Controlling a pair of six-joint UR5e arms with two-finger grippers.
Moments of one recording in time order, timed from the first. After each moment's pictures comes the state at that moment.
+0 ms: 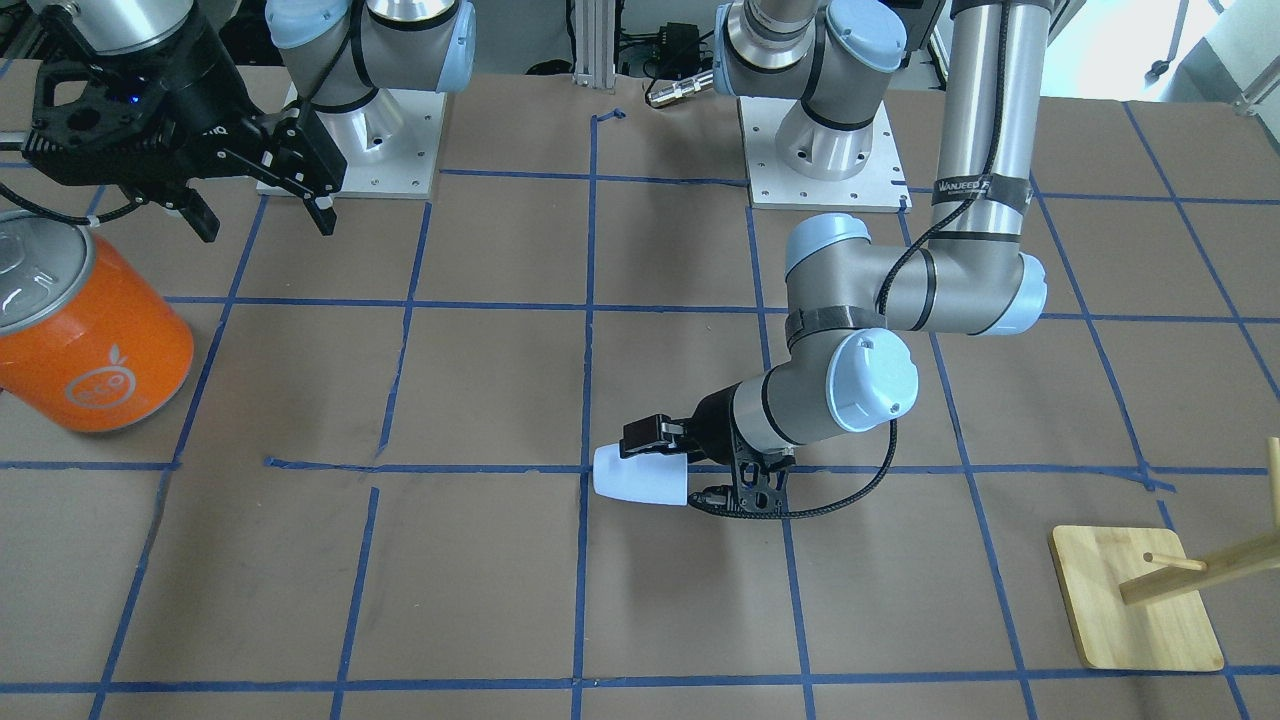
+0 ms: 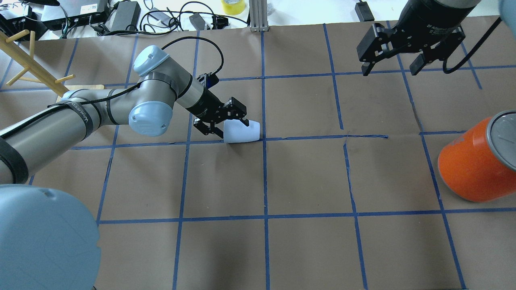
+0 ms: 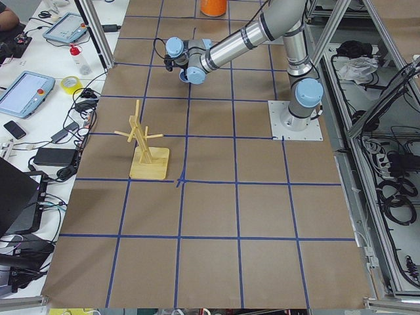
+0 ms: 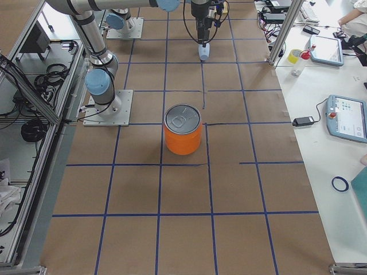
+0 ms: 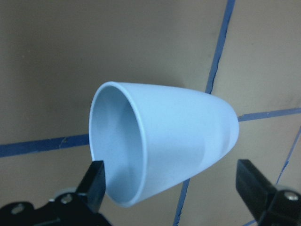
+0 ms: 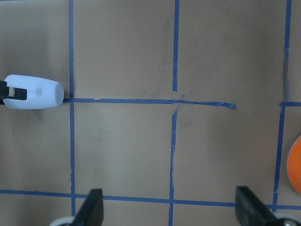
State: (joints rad) left arm -1.62 -2.05 -1.77 -1.01 1.03 -0.12; right arm 1.52 -1.60 1.50 -1.53 -1.48 -0.07
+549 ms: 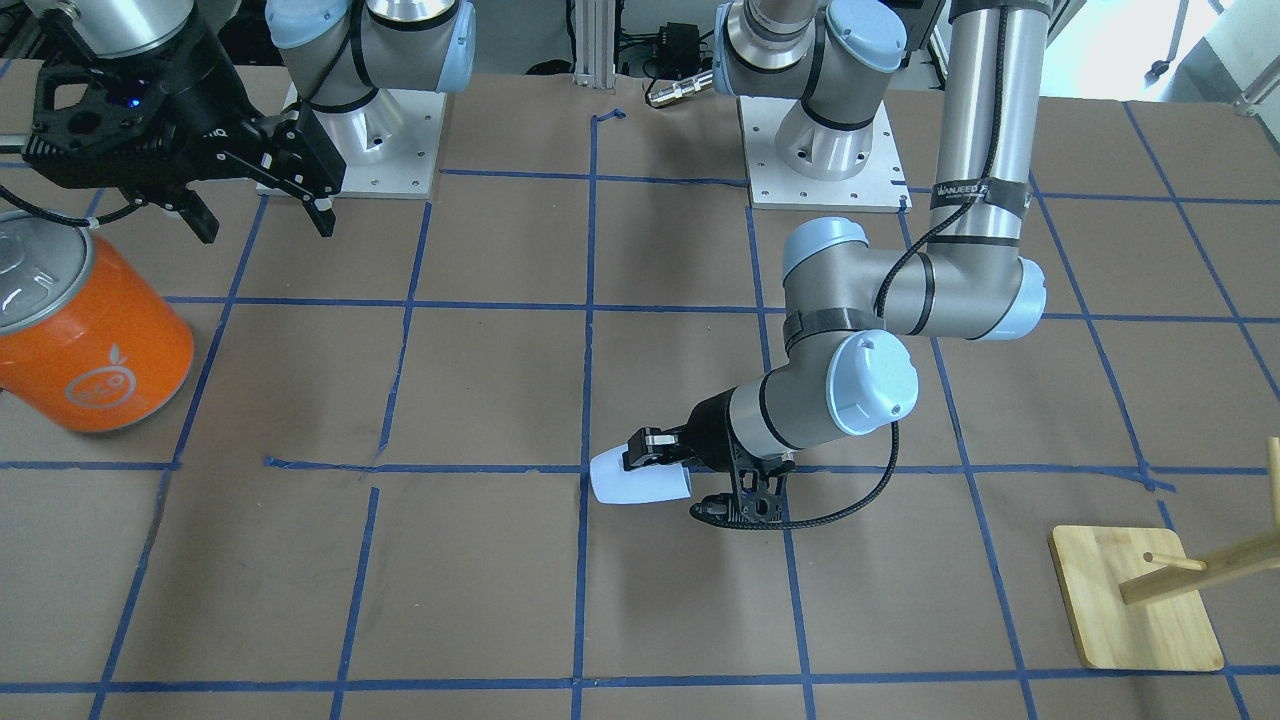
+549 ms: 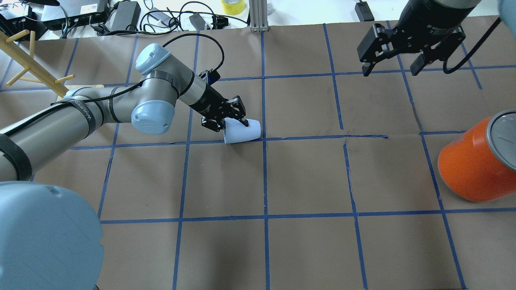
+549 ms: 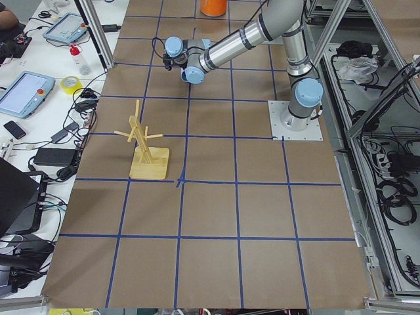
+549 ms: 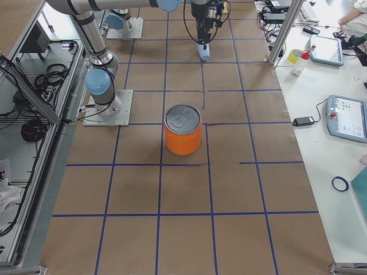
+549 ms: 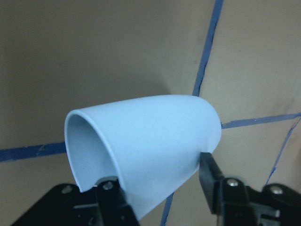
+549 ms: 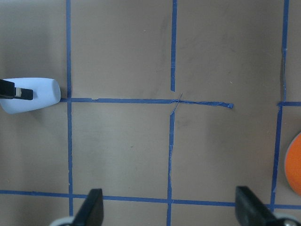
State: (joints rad) left arm -1.62 -2.05 -1.74 -0.99 1.00 -0.22; right arm 1.52 -1.60 1.50 -1.53 -1.48 -0.07
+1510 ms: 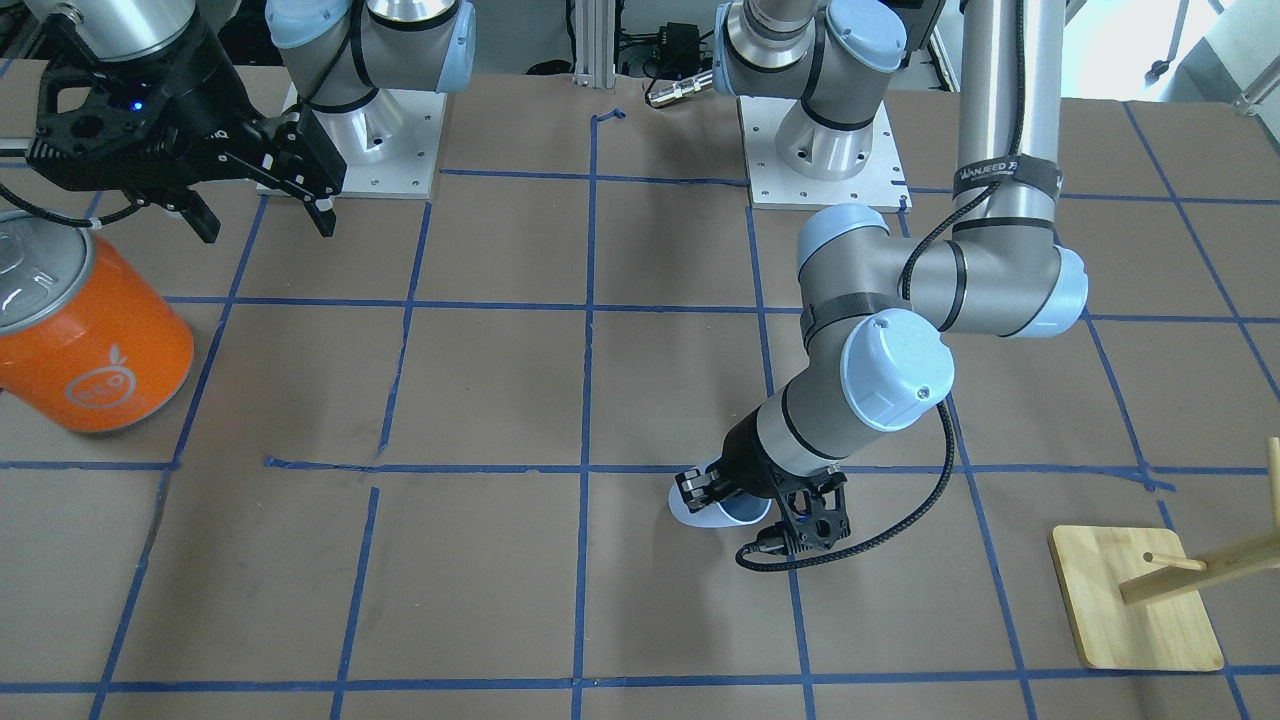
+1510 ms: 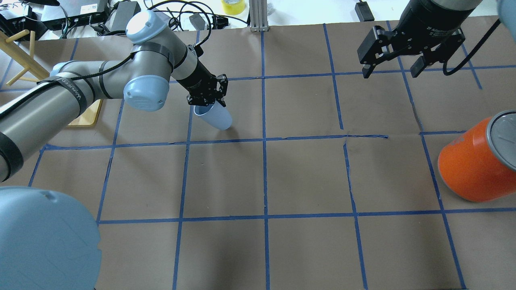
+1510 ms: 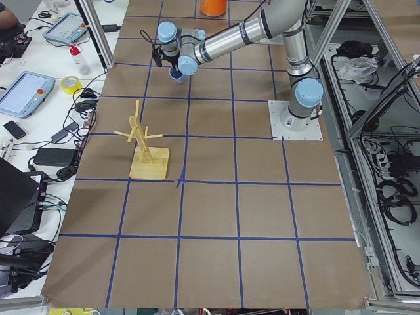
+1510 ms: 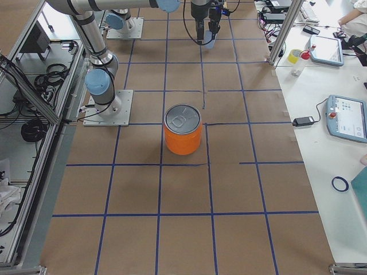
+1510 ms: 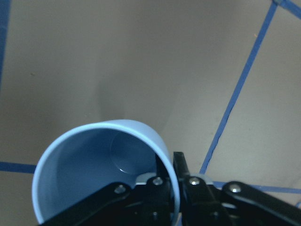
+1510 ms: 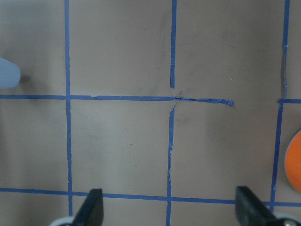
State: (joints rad) left arm -1.62 -2.04 -1.59 -1.04 1.28 -0.40; right arm 1.52 -1.60 1.50 -1.53 -1.48 -0.07
